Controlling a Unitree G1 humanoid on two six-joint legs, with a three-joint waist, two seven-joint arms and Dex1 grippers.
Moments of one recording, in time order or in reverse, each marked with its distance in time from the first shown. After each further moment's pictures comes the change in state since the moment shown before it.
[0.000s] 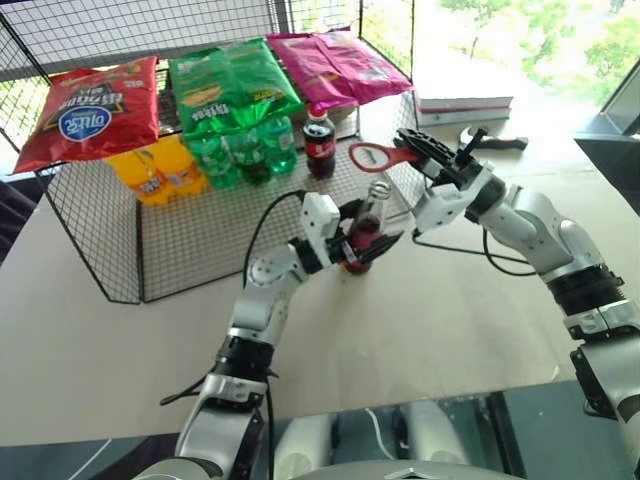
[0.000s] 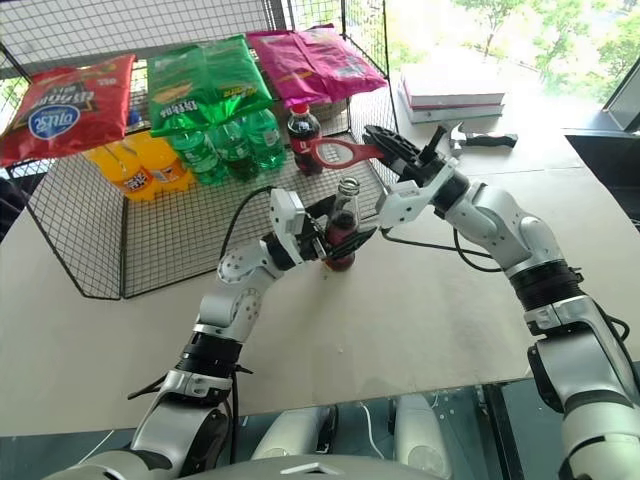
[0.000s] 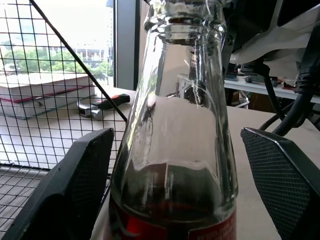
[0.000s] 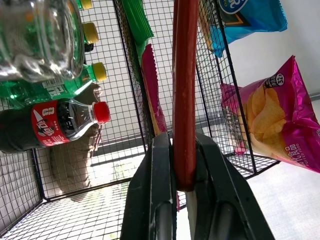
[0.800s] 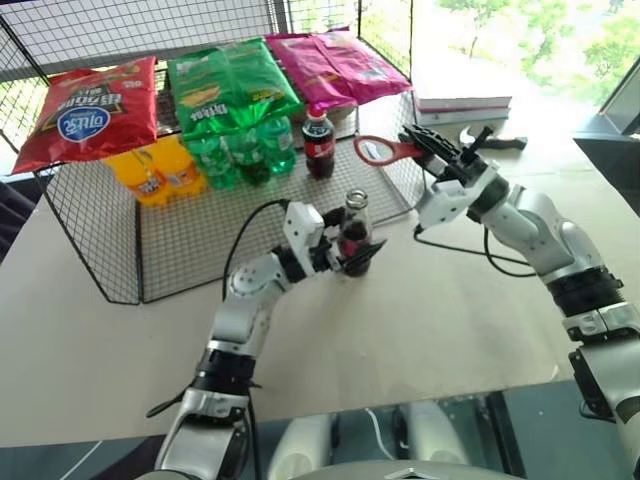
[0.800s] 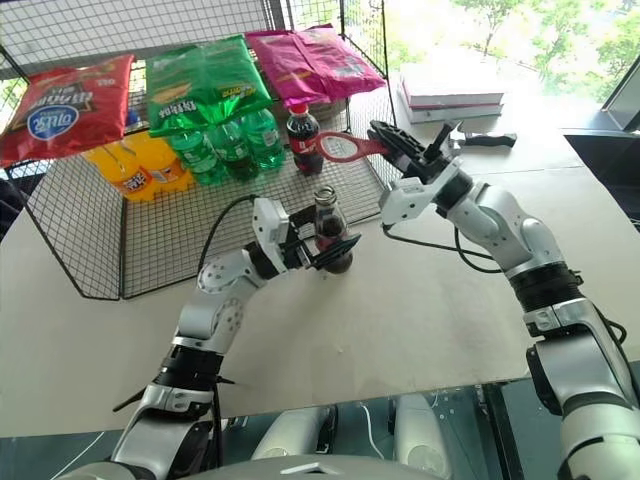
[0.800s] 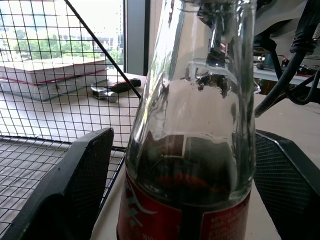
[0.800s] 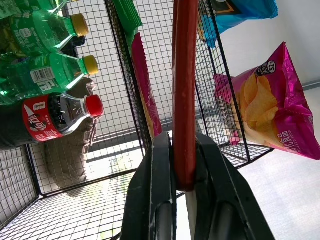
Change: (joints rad) left arm 0.079 0.078 0.008 -0.078 -0.014 0.024 0.020; right arm 0.022 0.014 -0.030 -0.002 0.016 0.010 -0.001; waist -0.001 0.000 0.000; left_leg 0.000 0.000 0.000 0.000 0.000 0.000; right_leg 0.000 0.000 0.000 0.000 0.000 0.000
